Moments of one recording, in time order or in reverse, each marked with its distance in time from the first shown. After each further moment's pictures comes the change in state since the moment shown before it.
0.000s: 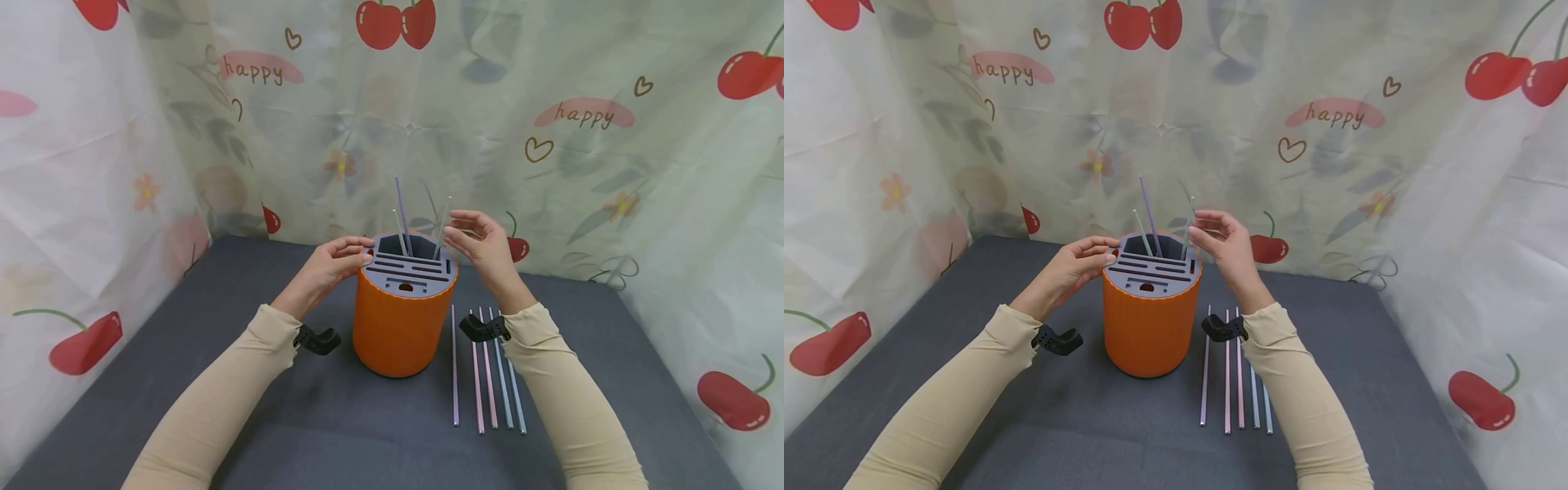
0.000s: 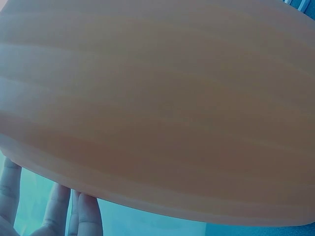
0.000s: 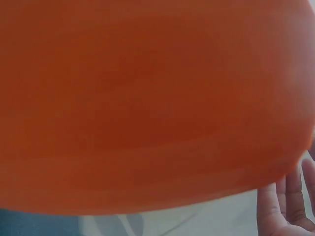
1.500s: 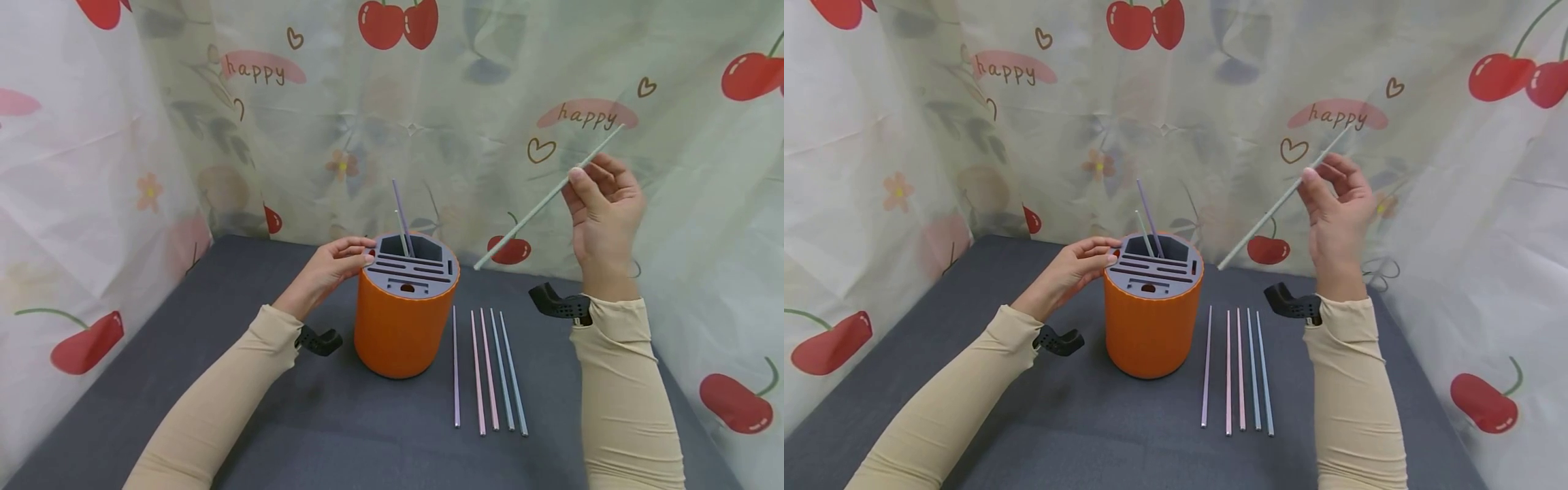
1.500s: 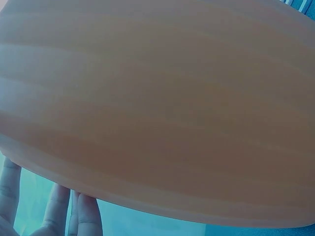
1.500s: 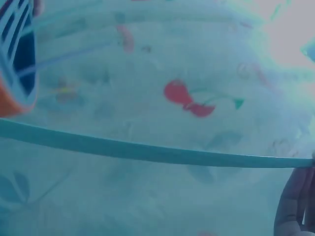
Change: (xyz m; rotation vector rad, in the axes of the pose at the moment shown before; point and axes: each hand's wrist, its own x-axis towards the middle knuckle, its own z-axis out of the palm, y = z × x) left_hand -0.001 -0.001 0.000 -0.001 -0.006 -0.001; right_hand -0.014 -0.098 -0.062 0.530 0.344 -0.433
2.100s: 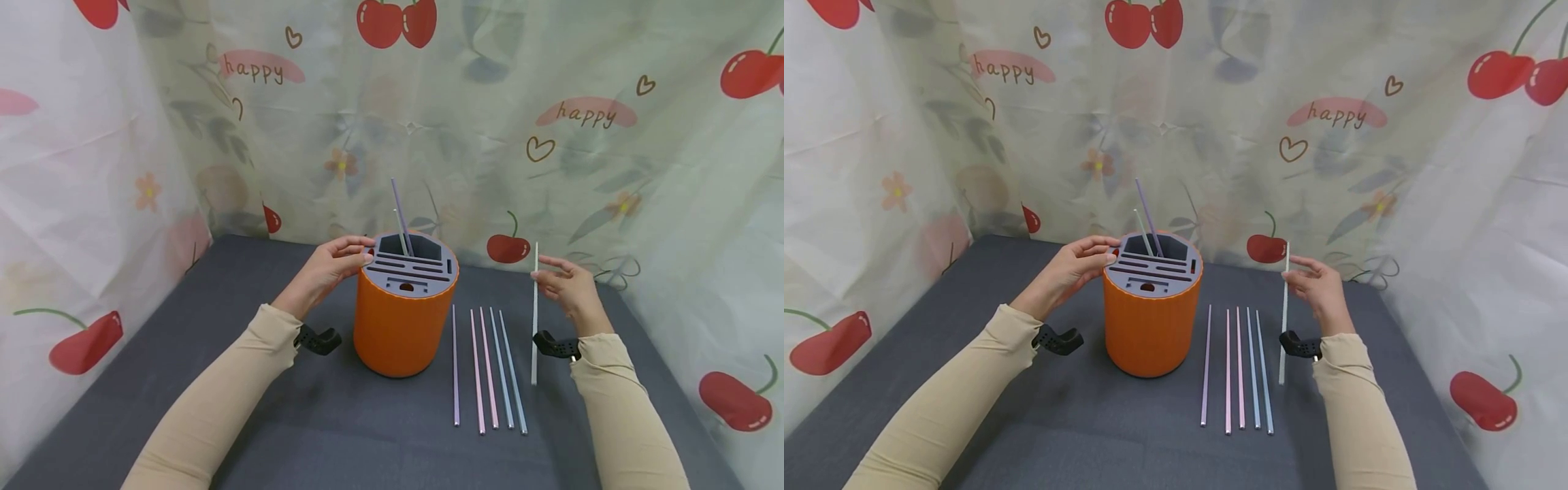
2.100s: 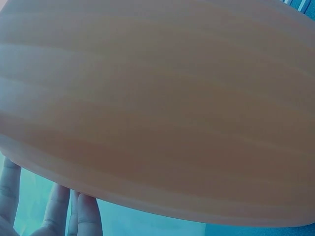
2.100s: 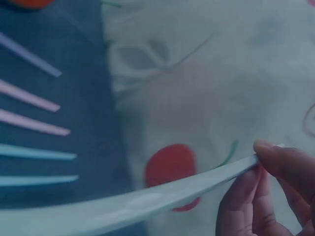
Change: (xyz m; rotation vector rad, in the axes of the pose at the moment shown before) left_hand 0.001 0.001 0.000 0.008 0.007 -0.001; right_hand -0.023 0.055 -0.149 -0.784 -0.065 0.629
